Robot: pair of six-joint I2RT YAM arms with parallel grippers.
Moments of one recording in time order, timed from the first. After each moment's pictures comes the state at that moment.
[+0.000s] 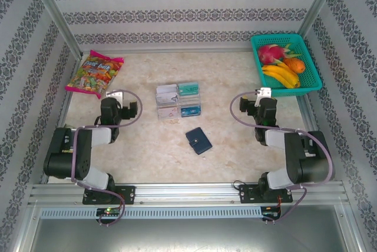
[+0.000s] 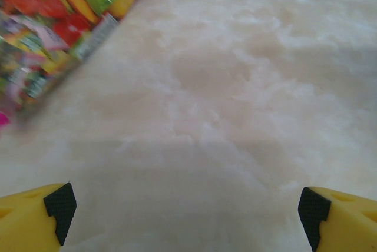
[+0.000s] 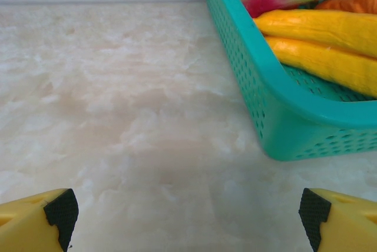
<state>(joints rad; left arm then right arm) 0.00 1.49 0.50 0.47 -0.09 -0.03 0.03 1.43 0.43 0.59 0.12 0.05</state>
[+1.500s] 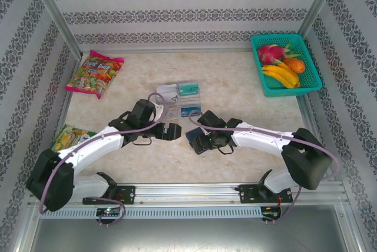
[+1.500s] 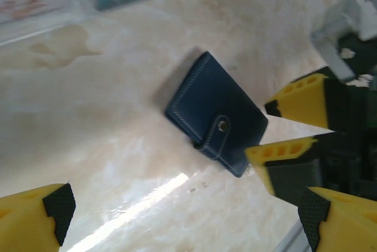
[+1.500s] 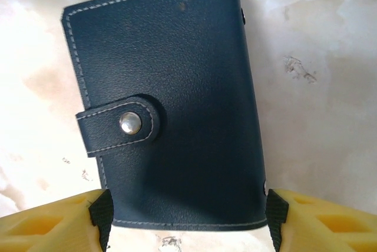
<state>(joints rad) -0.57 1.28 0.73 -0.31 0.41 -0.48 0.82 1.48 0.79 -0.53 -0.07 0.55</state>
